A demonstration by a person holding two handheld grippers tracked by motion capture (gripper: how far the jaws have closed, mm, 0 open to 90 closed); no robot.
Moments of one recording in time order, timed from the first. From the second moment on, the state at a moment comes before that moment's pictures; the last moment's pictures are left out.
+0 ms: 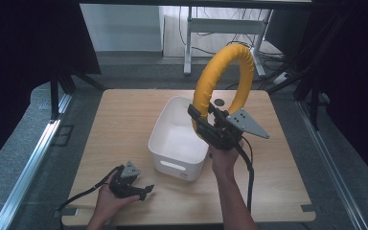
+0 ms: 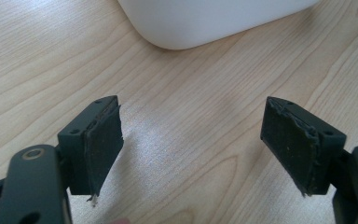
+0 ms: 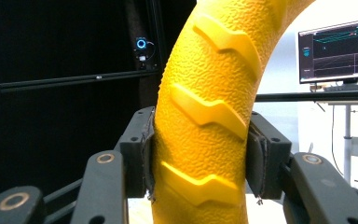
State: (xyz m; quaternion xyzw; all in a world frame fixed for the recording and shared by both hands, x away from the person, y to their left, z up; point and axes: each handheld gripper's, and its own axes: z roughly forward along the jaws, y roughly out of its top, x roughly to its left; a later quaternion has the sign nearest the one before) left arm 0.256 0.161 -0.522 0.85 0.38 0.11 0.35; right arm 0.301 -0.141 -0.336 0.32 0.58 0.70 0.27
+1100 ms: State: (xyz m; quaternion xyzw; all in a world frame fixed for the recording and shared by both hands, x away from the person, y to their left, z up) left arm 0.256 0.162 -0.521 0.85 0.38 0.11 0.35; right arm 0.297 -0.110 -0.328 0.30 0.58 0.71 0.26
